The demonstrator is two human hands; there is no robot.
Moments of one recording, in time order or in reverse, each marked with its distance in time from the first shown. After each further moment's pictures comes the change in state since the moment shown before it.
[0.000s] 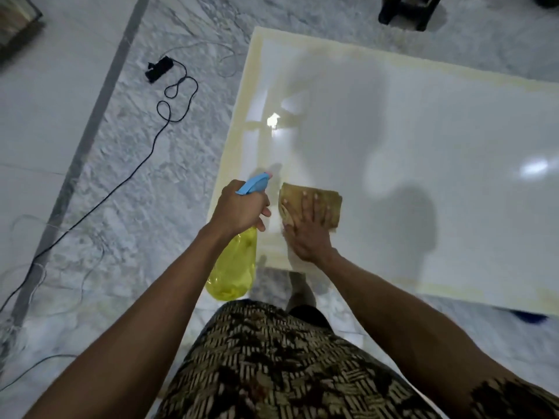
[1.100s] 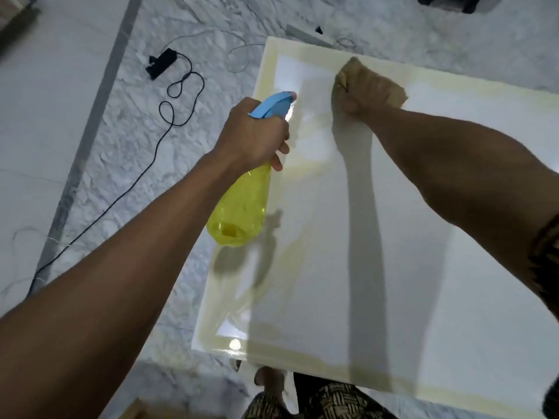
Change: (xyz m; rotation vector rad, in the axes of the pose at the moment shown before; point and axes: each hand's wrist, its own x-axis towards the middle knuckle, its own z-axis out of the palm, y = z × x) left_hand 0.211 0.152 -0.040 -0.002 0.035 0.144; right_hand 0.387 0.098 -0.206 0.066 0.185 0.249
